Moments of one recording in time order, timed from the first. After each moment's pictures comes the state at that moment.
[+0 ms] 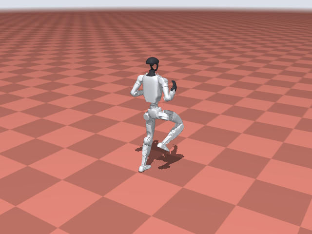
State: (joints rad) left arm 0.37 0.45 -0.12 -0.35 -0.43 -0.24 0.26; right arm 0.23 -0.44 0.26 -0.48 0.18 -0.30 -0.09; waist 0.06 0.09 0.16; left_leg 0.14 0.18 0.08 0.28 -0.17 -0.06; right_leg -0.78 -0.02 -0.19 2.02 -0.49 -0.07
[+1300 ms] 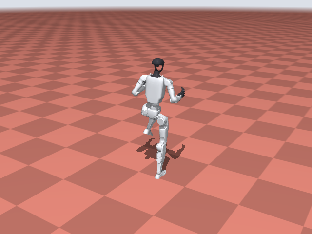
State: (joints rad) left arm 0.30 0.45 0.03 -0.56 -0.57 -0.28 0.28; right arm 0.11 -0.47 0.13 -0.12 0.35 -0.26 -0.17; waist 0.04 -0.09 0.16; left_leg -1.27 0.07 0.15 2.31 -0.49 0.10; right_leg 0.16 -0.18 0.01 0.19 -0.39 0.03
